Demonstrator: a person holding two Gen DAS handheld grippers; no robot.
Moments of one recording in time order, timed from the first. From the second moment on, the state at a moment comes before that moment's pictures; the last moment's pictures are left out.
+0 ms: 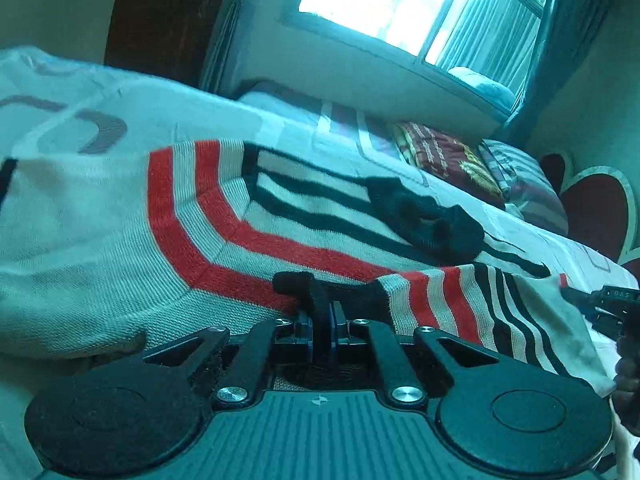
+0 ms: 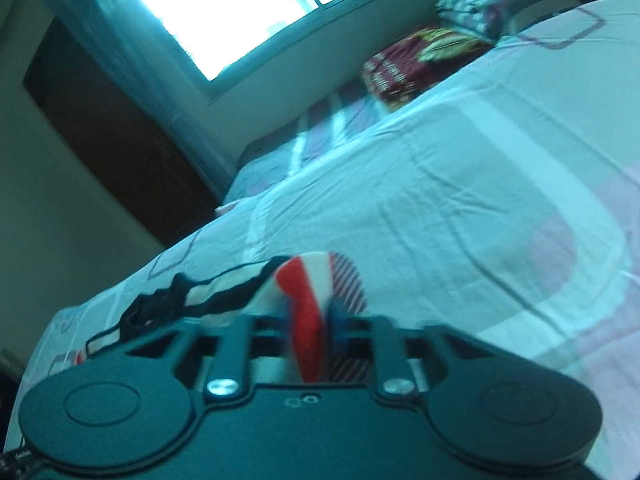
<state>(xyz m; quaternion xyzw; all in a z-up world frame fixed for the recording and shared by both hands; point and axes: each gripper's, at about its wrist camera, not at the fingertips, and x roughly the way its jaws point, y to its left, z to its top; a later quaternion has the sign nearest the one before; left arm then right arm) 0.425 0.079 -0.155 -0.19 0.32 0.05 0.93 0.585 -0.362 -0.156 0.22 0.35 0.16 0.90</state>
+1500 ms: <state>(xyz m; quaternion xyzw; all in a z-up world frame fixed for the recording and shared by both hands) 0.290 0.215 -0.122 -0.18 0.24 0.21 0.93 0.419 -0.261 -0.106 -0.01 0.32 0.13 0.94</state>
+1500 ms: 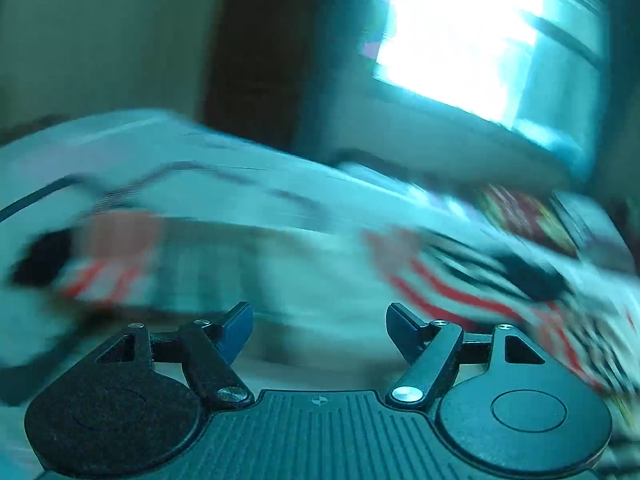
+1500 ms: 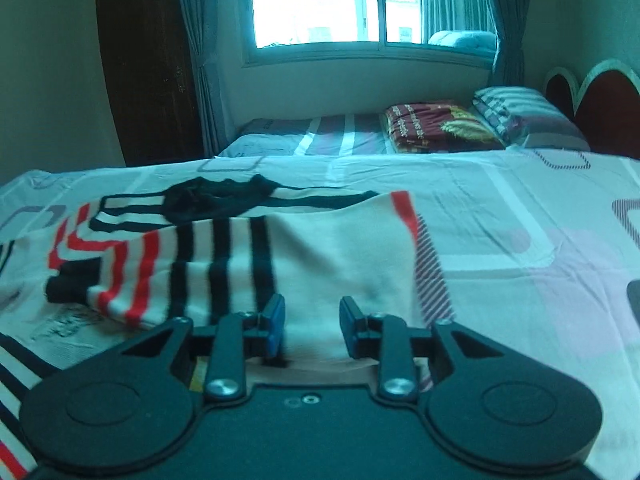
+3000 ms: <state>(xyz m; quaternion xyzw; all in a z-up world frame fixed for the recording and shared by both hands) 0.477 -0.030 -0.142 -0.10 0.33 -0.14 0.93 0.399 -0.292 -0.093 0.22 0.33 0.01 0.92</state>
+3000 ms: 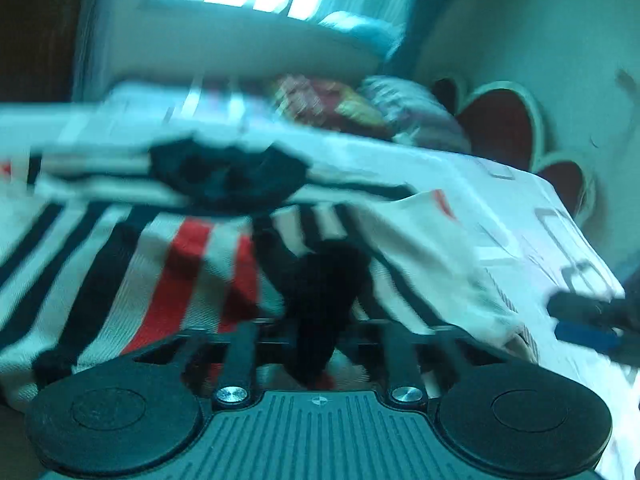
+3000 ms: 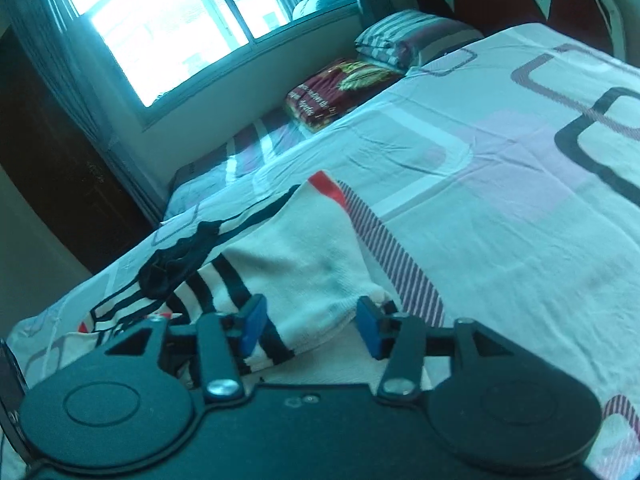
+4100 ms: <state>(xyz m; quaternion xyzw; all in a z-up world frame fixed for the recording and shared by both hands) 0.394 0.175 -0.161 -0.05 0.34 0.02 0.94 0.435 -0.225 -0.092 0.17 0.30 0.06 0.94</state>
